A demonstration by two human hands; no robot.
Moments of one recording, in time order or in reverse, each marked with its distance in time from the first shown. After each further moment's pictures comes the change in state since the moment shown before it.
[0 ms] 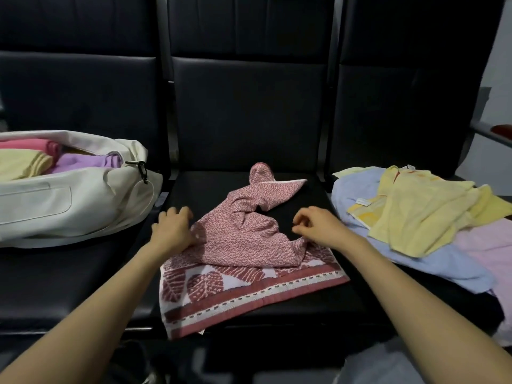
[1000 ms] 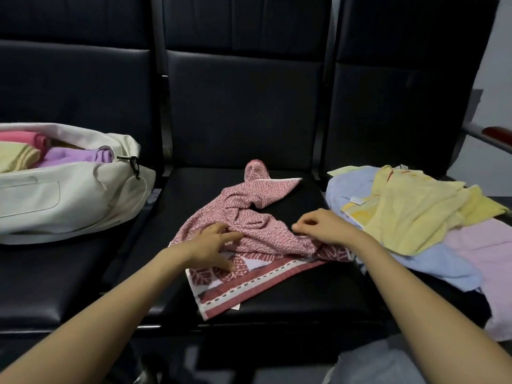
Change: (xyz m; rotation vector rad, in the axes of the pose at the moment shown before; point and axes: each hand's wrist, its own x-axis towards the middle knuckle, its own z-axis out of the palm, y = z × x) left_hand -0.021 0.049 0.018 0.002 -0.458 0.437; right_hand -0.009 0.014 -0.013 0.133 -0.132 0.071
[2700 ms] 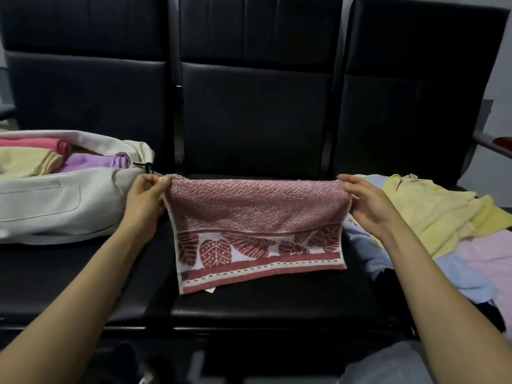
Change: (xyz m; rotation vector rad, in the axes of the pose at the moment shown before) left_hand -0.046 -0.061 -0.068 -1.455 0.981 -0.115; right_hand -0.013 -0.005 -0.057 1.201 0.321 -0.054
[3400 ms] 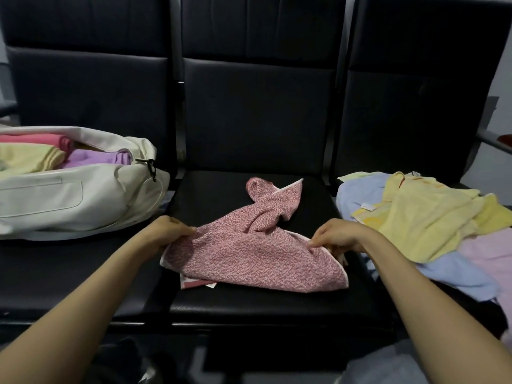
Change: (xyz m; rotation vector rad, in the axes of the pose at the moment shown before) left_hand -0.003 -0.046 -0.008 0.687 -0.235 -0.396; right_hand -0.006 0.040 0.024 -1.025 -0.364 0.531
